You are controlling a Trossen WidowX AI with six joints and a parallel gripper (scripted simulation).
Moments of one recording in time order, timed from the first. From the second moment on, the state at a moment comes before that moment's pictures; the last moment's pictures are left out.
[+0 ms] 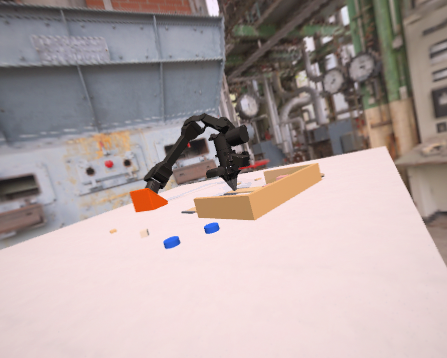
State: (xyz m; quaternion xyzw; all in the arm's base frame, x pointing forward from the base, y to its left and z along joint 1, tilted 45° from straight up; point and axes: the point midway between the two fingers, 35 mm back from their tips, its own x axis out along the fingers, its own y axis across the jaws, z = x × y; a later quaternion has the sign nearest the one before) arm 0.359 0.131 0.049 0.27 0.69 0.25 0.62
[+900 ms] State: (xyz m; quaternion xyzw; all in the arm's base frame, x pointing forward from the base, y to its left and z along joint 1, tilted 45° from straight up) arm 0.321 0.131 0.054 0.28 0.69 0.25 0.62
